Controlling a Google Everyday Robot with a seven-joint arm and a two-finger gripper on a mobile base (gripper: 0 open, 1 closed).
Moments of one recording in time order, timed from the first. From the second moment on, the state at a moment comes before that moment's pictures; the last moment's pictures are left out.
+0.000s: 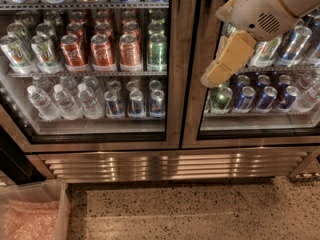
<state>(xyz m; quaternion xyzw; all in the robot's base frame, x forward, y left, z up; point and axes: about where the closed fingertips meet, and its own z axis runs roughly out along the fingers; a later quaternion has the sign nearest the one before) 0.515 -0.101 1.002 -0.59 0.73 0.09 0.33</state>
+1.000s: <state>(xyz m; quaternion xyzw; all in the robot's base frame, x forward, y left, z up) 0.529 -0.059 1.014 -0.62 0.69 0.10 0.35</state>
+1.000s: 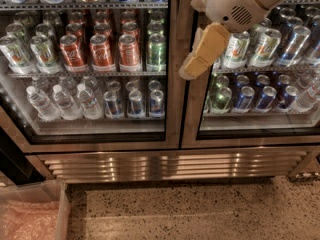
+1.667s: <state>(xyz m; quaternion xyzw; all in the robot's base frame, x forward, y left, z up) 0.563 -0.061 1.006 -0.62 0.70 0.06 0.34</state>
